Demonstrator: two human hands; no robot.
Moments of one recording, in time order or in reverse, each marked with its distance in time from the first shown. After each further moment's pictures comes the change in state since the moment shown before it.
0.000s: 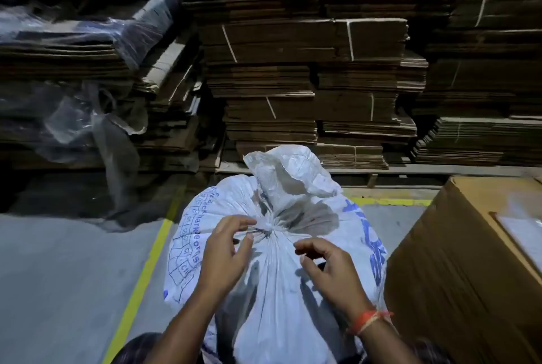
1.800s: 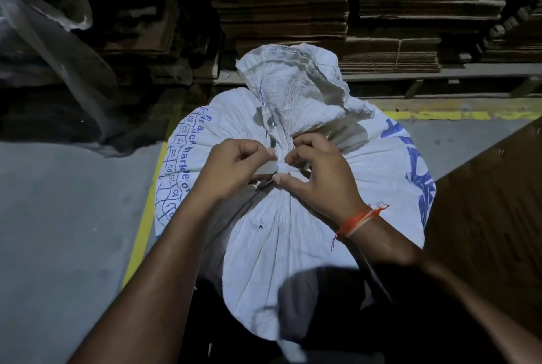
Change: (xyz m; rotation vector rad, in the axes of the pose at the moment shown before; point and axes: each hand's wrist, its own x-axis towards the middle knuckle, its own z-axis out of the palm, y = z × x) left_hand 0.090 -0.058 0.038 -0.086 -0.336 -0.358; right_hand 0.118 0.071 0.055 -0.335 -0.080 -0.129
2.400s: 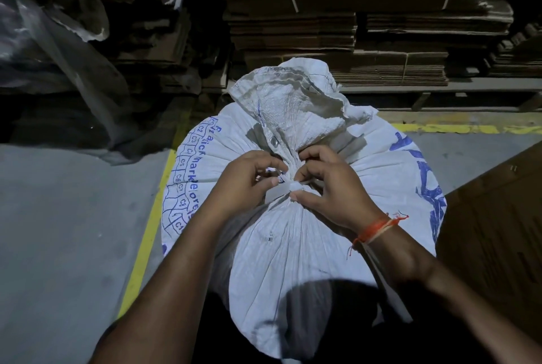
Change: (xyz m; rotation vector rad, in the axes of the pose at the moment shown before) left_hand 0.009 -0.024 -0.001 0.293 -0.059 0.180; right_hand 0.010 0.012 -0.007 0.082 -0.156 -0.083
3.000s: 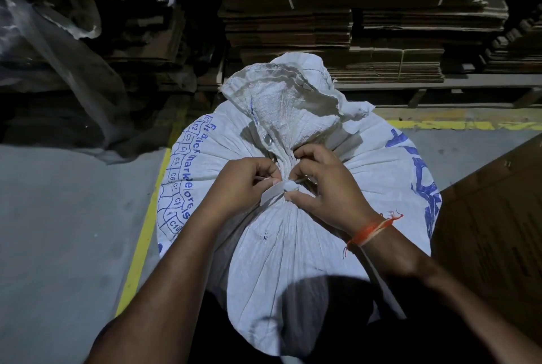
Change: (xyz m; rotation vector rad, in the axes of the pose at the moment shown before) left_hand -0.002 0.012 0.001 0.070 -0.045 -0.025; right_hand -0.006 -0.006 0.001 -0.109 0.013 -0.026
